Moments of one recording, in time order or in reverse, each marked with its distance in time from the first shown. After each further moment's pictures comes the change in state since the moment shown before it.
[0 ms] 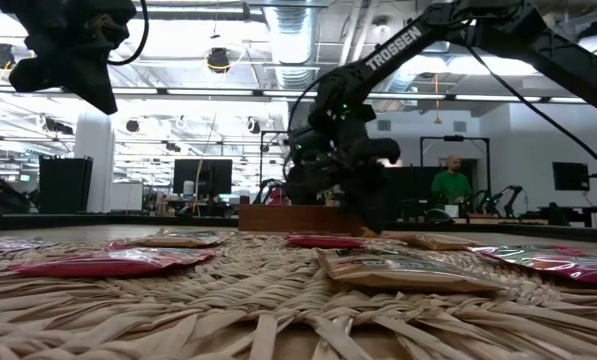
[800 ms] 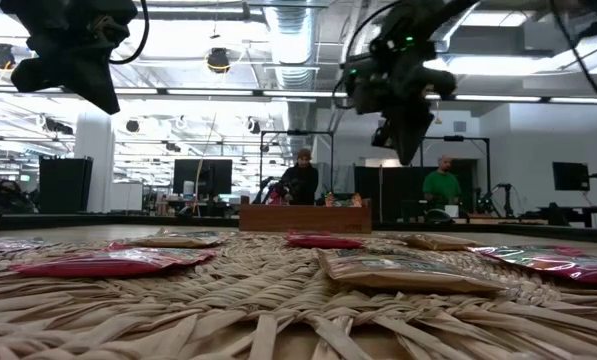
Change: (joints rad) left arm 0.000 0.000 0.000 -0.001 -0.027 0.003; right arm -0.067 -0.542 -0.356 0.133 -0.036 -0.110
